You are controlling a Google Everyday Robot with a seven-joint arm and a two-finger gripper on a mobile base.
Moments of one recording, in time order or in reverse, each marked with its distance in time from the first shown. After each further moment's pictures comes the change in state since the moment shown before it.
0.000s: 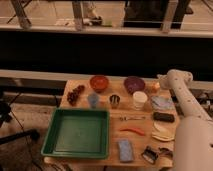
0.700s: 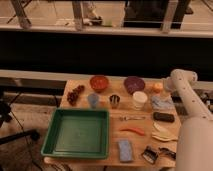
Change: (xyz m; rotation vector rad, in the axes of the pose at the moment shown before) arm 0.011 0.029 -0.022 -0.119 0.016 0.068
